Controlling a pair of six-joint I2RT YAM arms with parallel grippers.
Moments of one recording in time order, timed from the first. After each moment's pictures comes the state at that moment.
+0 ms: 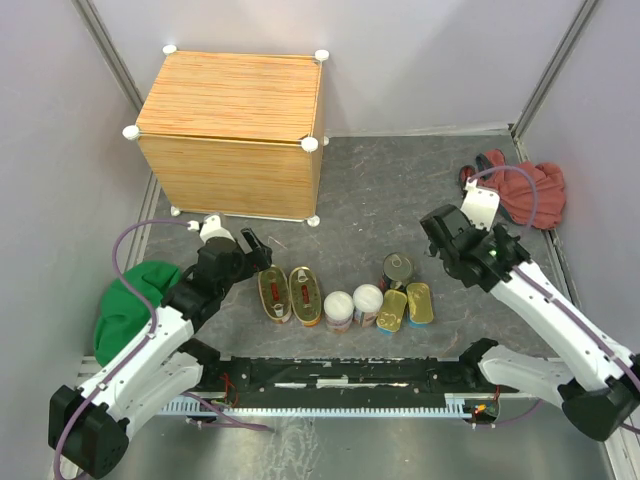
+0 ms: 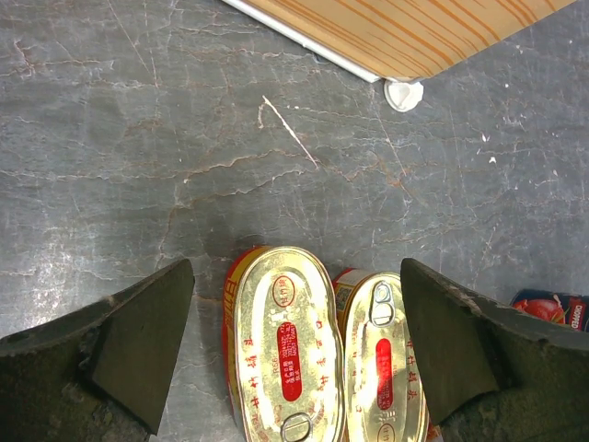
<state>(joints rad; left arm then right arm) -0.47 0.77 0.50 -0.30 -0.28 -0.71 0.61 1.07 1.08 -1.07 0.77 0.76</state>
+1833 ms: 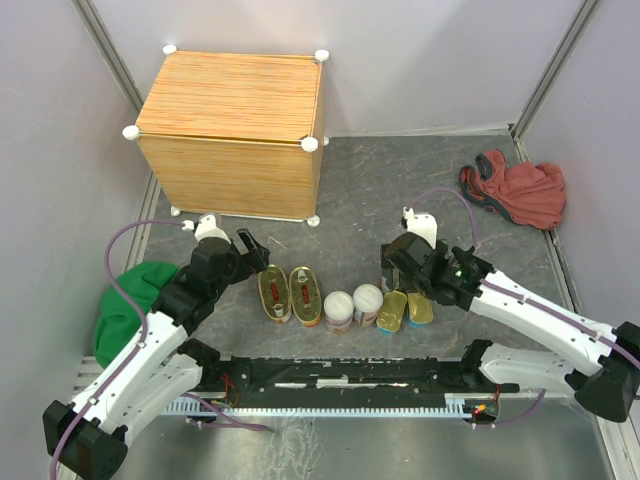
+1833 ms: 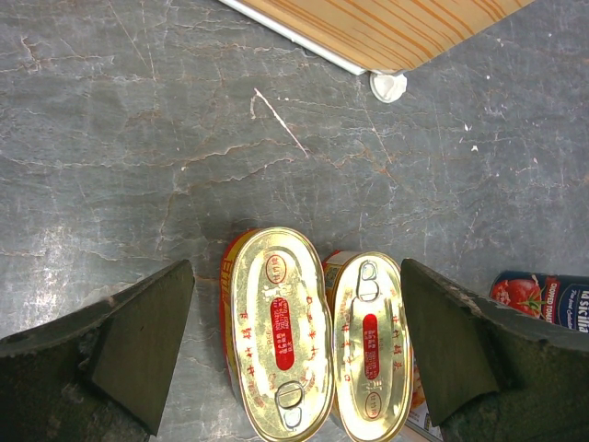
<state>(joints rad) -0.47 0.71 0.56 -0.42 -0.26 -0.71 0.90 1.07 0.93 -0.89 0.50 0.69</state>
